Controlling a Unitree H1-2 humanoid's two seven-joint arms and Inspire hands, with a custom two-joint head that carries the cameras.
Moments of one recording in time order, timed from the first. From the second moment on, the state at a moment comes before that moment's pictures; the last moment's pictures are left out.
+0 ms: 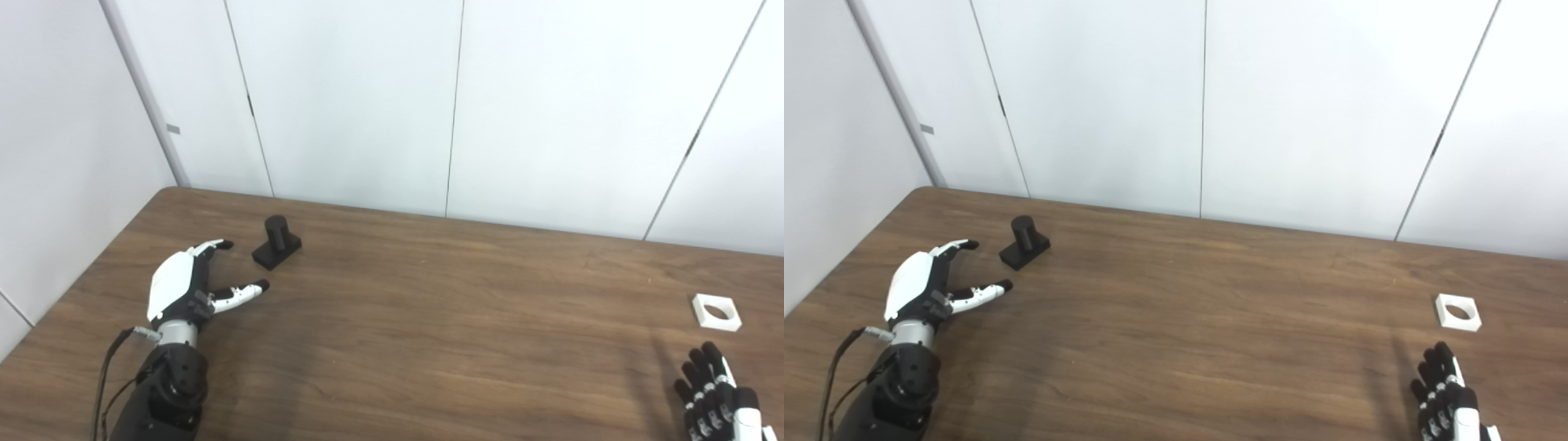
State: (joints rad) left arm -0.18 0.40 0.12 0.12 0.58 0.27 0.15; right arm 0.18 -0.12 -0.14 -0.20 0.24 0.00 0.12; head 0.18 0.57
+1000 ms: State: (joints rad) left arm -0.41 0.43 -0.06 0.36 0.65 0.39 0.15; right arm 0.19 -0.13 -0.14 -0.21 0.24 0.00 0.12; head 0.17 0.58
